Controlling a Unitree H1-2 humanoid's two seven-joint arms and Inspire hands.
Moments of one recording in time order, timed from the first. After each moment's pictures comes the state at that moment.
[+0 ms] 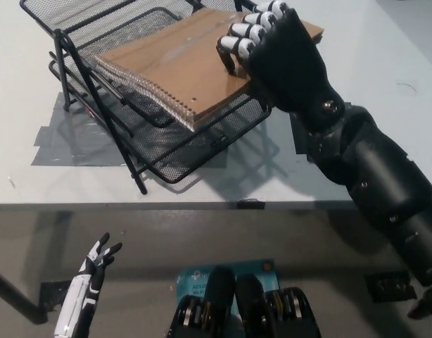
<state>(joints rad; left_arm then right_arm) 0.06 0.17 -0.01 0.17 0.09 -0.43 -0.03 -0.96 -0.22 0.43 0.52 -1.18 -0.44 -0.82</state>
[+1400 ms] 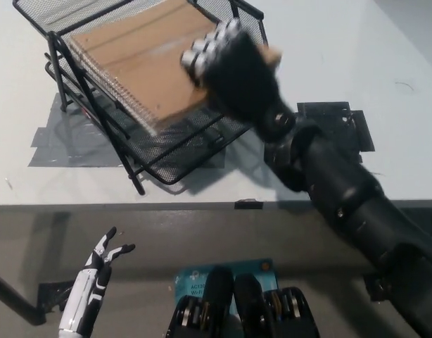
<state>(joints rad) 0.04 0.18 -0.02 0.16 0.10 -0.43 -0.03 -1.03 -0.10 0.63 0.89 -1.23 -0.37 -1.06</state>
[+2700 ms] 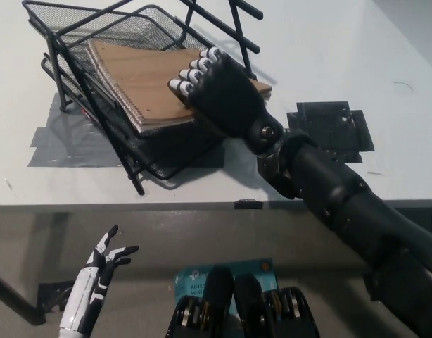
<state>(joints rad) 0.04 0.18 -0.03 0.14 0.12 -0.43 -0.03 -1.10 -0.07 0.74 1.08 -1.16 -0.33 -1.15</state>
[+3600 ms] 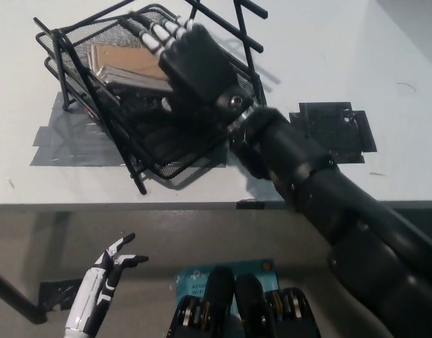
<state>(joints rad) 0.04 0.18 -0.04 0.15 0.13 -0.43 -0.03 -1.23 0.05 0.67 1.32 -1.05 -0.33 -0.92</state>
